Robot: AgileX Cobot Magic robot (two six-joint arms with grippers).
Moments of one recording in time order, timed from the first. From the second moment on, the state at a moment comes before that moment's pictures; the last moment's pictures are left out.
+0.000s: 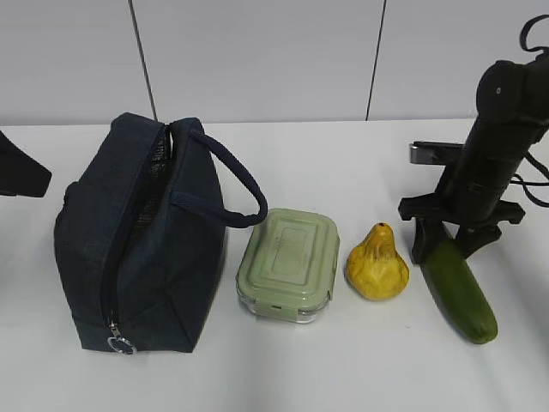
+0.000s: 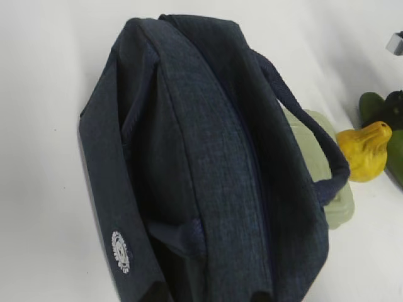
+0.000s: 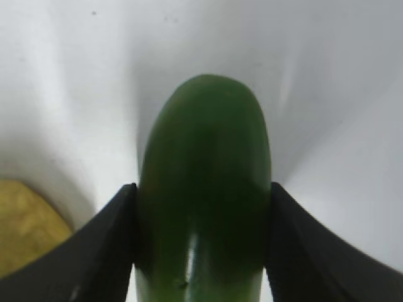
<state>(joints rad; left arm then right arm) -0.08 1.19 -0.94 -0.53 0.95 0.44 0.07 2.09 -1.42 0.17 0.97 -0.07</state>
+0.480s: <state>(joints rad) -0.08 1.22 -0.94 -0.56 0.99 0.46 0.07 2.00 -1.53 0.17 1.01 -0.08</state>
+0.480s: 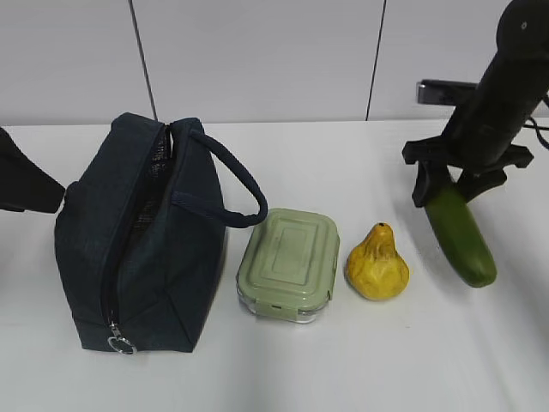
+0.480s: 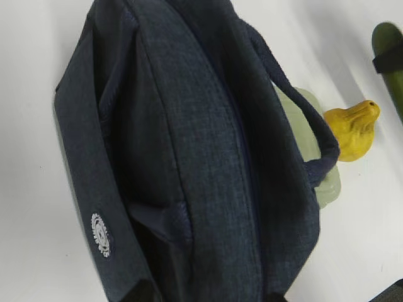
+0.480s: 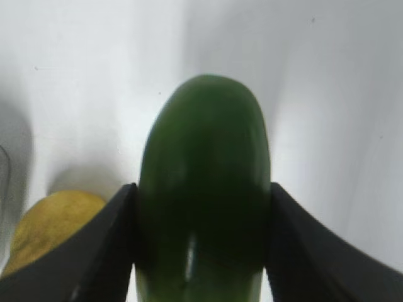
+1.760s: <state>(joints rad) -0.13 1.41 -0.94 -0.62 0.95 0.55 0.43 1.94 -1.81 0.69 0.74 -0.49</state>
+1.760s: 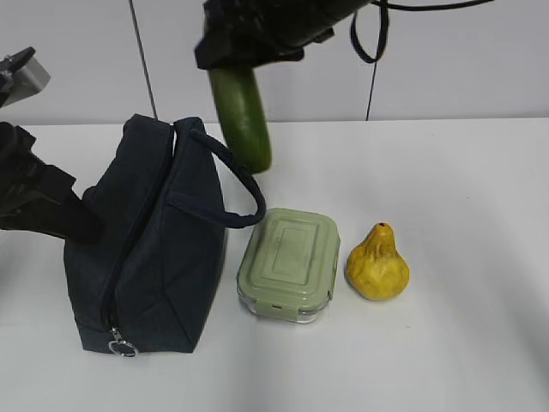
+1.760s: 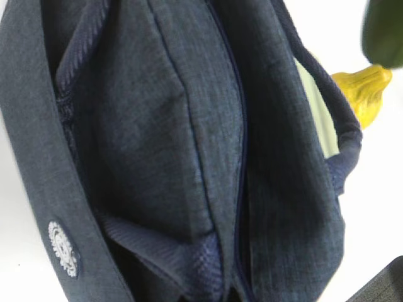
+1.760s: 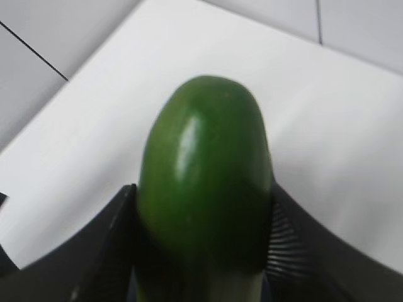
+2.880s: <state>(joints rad) -0.13 1.41 -0.94 -0.62 0.92 0.55 0.49 2.14 -1.81 1.41 0.76 -1.35</state>
